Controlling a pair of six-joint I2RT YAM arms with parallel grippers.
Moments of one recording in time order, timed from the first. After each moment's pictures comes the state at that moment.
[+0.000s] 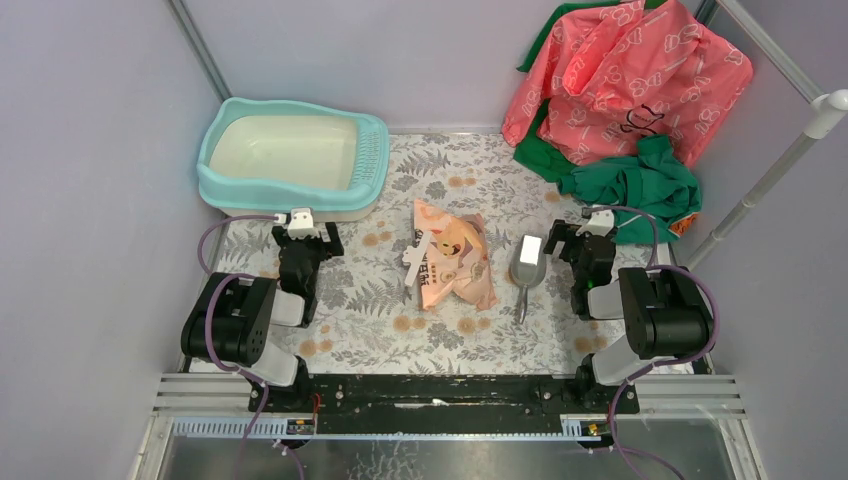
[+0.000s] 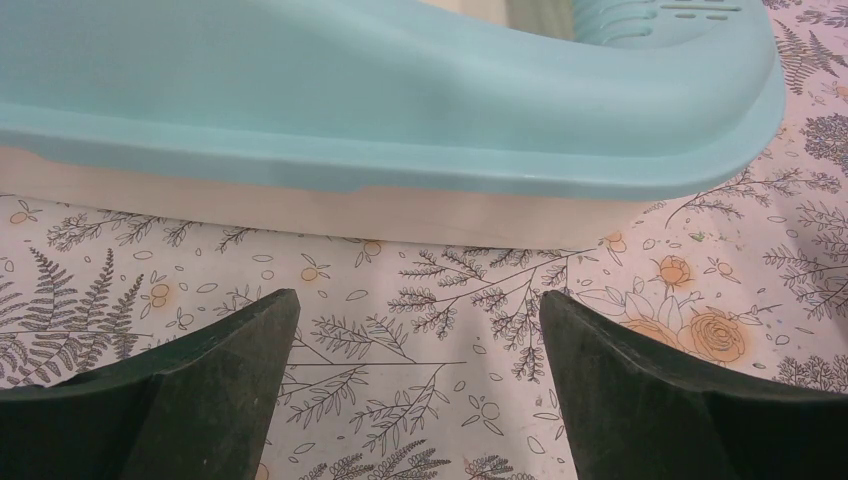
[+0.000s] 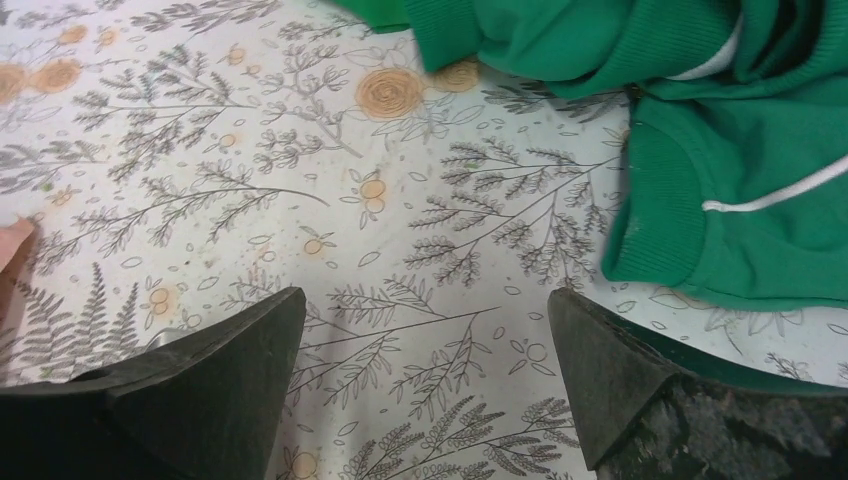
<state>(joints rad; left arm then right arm) -0.08 1.52 0.22 1.16 -0.17 -0.06 0.01 1.56 0.26 1.02 0.11 0.10</state>
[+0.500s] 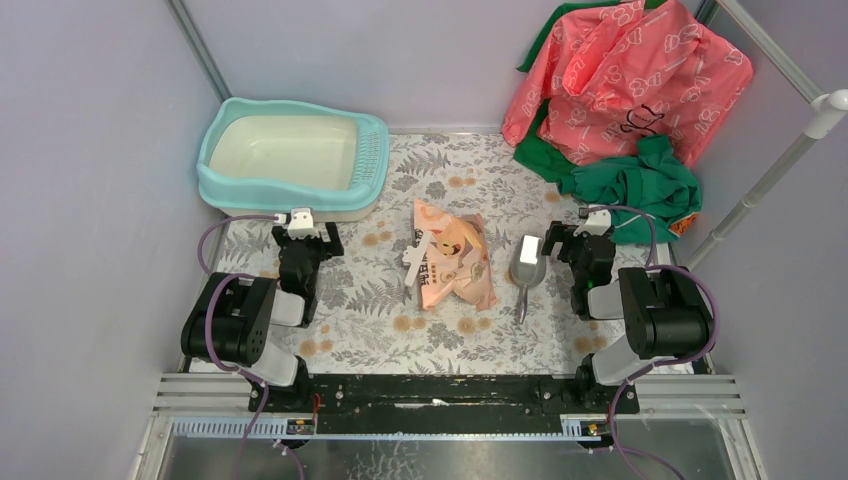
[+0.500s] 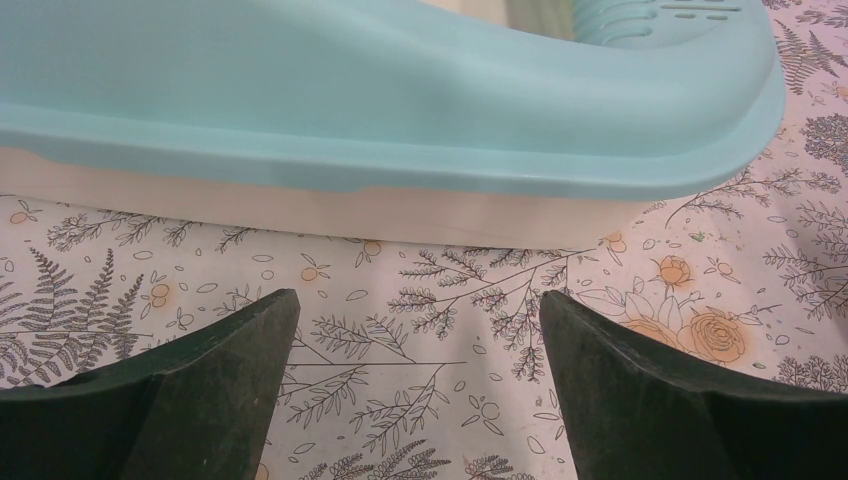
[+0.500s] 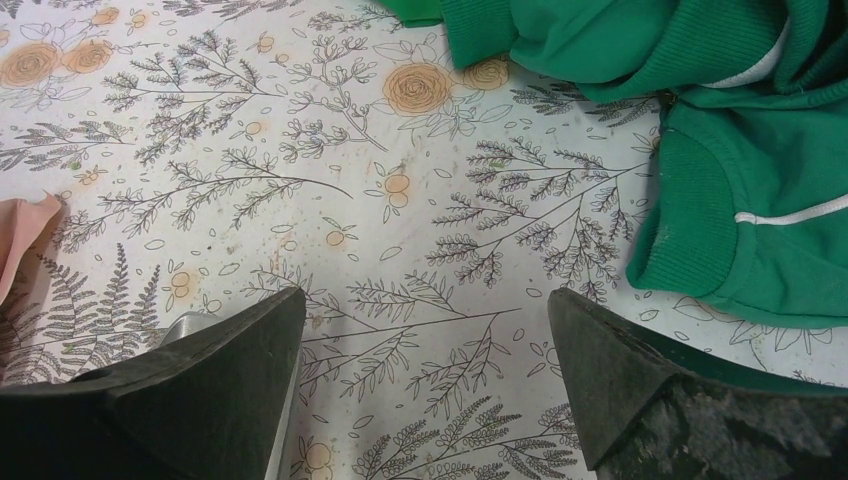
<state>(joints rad) -0.08 1.52 0.22 1.16 -0.17 -0.06 0.01 1.56 0.26 1.02 0.04 0.08</state>
